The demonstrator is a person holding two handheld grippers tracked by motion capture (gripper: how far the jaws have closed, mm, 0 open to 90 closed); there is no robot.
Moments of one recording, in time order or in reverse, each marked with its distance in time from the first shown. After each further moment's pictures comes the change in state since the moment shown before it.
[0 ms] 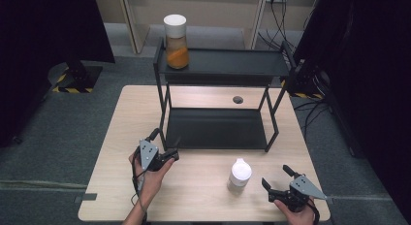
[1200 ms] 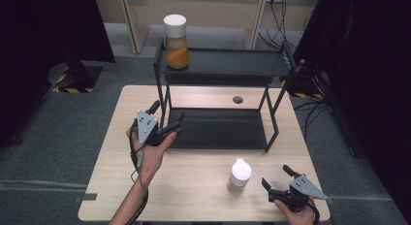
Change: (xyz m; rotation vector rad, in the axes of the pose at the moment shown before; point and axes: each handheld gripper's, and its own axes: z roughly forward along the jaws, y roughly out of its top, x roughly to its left) left arm 0.001 0.082 0.031 -0.067 -0.013 -0.011; right arm 0.000 0.000 0.000 0.000 -0.001 0.003
